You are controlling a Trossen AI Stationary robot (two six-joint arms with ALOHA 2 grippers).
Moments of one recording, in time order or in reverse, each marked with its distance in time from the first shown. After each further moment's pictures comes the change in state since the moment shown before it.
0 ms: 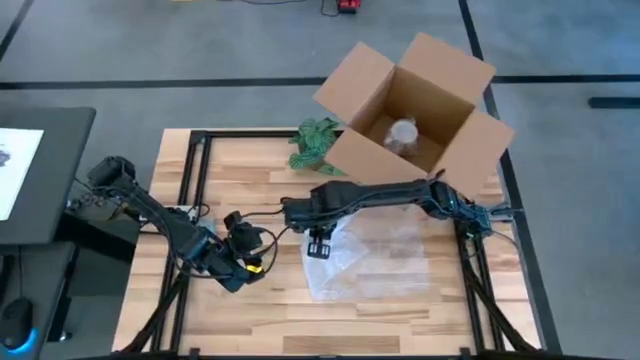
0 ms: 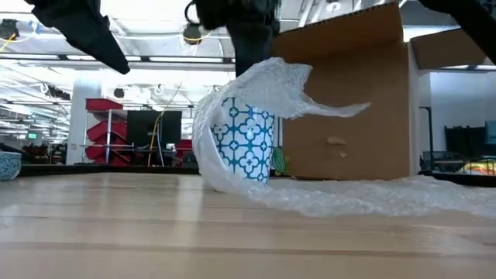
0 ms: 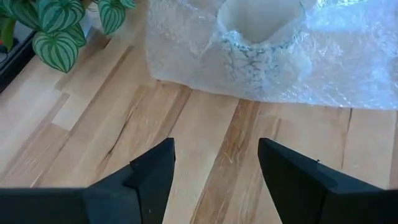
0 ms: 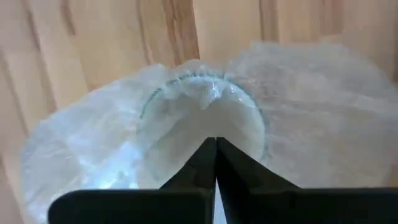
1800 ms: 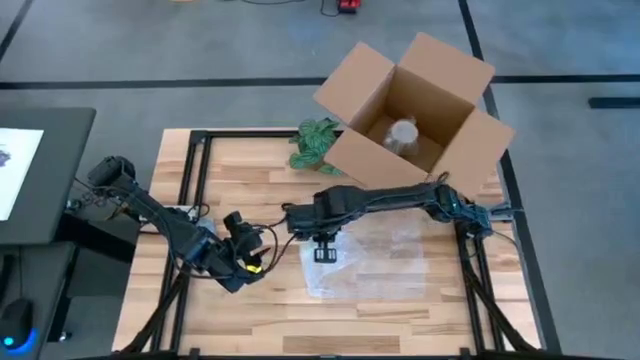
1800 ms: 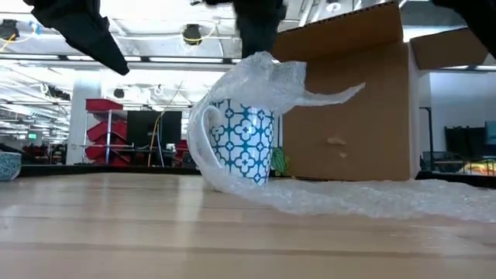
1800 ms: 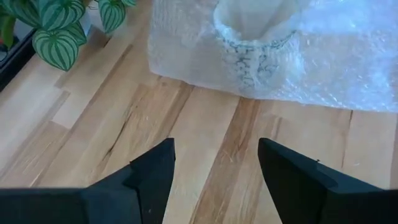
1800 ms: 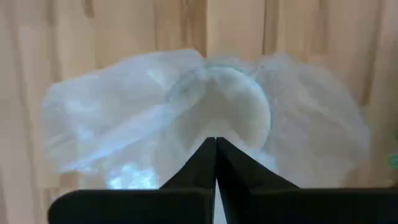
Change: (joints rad) left arm 0.000 0.000 0.000 -0.004 0.001 -0.007; right arm 0.066 -0.040 0.041 -0.061 0.084 -0.100
